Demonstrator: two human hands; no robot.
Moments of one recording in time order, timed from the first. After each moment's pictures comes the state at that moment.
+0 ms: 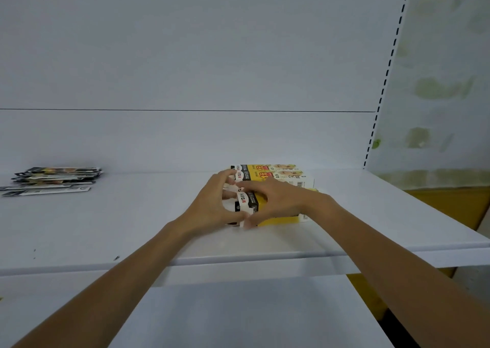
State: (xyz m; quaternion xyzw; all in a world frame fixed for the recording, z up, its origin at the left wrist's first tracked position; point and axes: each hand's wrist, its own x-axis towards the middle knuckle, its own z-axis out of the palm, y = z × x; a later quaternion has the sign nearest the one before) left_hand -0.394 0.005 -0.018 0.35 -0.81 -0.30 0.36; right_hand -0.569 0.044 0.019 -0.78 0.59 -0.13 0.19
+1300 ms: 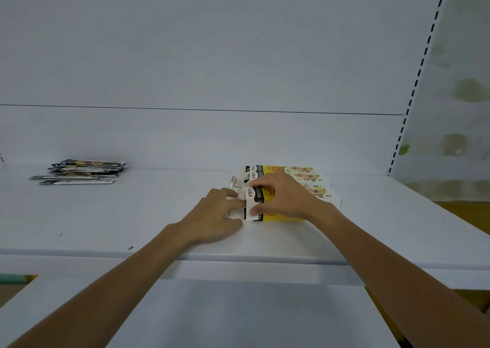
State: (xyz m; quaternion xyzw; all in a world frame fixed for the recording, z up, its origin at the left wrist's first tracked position) left_hand -0.376 0.015 -0.023 0.44 -0.88 -0.09 0.16; right_hand -0.565 0.028 0.006 -0.79 0.56 -0.23 0.07
